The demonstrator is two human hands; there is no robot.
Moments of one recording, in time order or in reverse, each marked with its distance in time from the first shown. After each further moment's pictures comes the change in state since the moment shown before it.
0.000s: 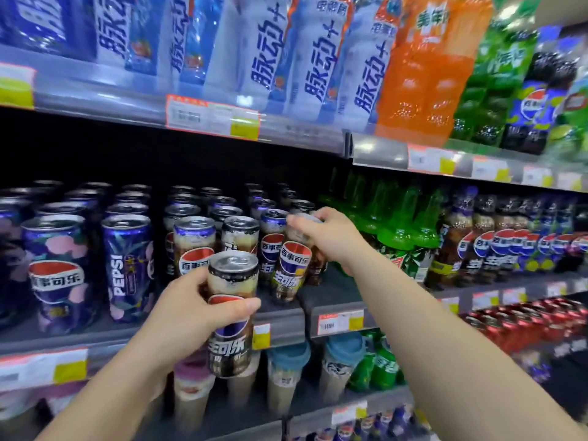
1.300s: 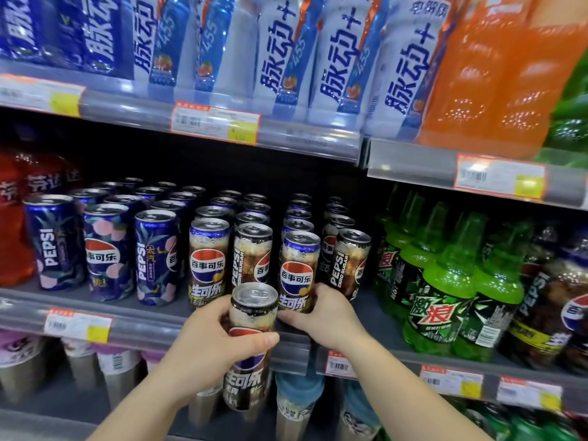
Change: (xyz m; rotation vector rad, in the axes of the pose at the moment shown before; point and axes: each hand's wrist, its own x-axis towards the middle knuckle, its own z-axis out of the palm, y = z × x) left_hand -0.008 -0.004 0.070 0.074 0.251 -0.164; right_hand 0.016 0.100 0.044 -0.119 -0.421 -0.152
